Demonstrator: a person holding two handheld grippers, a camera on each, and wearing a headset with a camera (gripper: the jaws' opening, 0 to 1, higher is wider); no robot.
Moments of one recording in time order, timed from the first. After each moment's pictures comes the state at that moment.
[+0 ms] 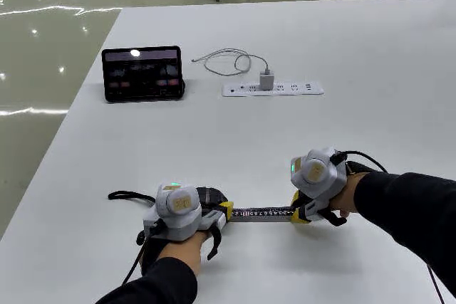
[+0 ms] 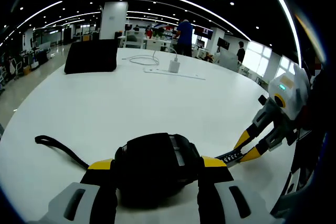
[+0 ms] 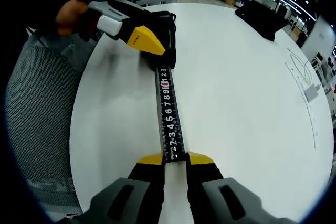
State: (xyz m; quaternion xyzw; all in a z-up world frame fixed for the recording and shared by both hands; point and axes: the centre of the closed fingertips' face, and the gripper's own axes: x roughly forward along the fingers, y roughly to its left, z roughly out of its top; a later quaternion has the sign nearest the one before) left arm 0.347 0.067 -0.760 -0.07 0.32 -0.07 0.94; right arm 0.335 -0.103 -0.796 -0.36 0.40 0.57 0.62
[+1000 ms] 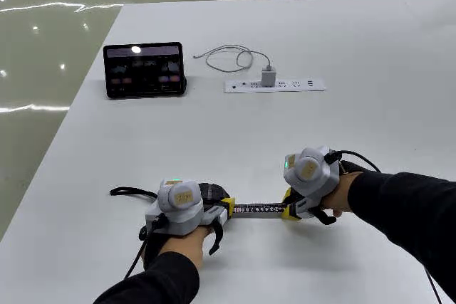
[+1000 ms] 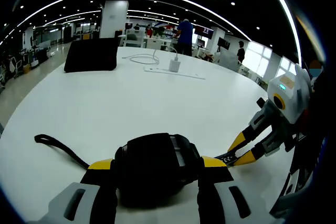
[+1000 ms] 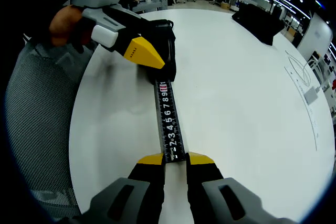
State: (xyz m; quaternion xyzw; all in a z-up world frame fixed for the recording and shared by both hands) left arm 0.346 0.067 -0.761 -0.07 0.32 -0.08 0.94; right arm 0.335 -0.081 -0.795 -0.34 0.38 0.57 0.64
